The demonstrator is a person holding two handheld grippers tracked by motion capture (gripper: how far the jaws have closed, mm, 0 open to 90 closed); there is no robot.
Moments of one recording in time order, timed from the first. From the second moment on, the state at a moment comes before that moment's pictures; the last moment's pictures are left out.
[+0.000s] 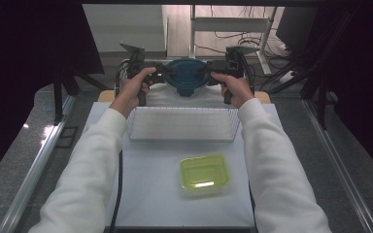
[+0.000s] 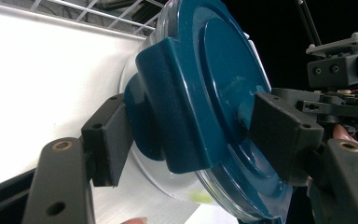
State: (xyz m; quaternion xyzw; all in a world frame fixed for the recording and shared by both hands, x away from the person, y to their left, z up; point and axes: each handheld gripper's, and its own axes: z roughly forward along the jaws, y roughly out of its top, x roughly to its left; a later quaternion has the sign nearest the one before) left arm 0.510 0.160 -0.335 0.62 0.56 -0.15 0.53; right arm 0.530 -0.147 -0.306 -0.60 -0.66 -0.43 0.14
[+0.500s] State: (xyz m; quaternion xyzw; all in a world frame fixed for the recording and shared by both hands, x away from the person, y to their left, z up) left arm 0.463 0.151 -0.314 0.66 0.52 0.03 0.53; right arm 0.491 -0.142 -0.289 -0.56 -0.70 -0.44 -0.01
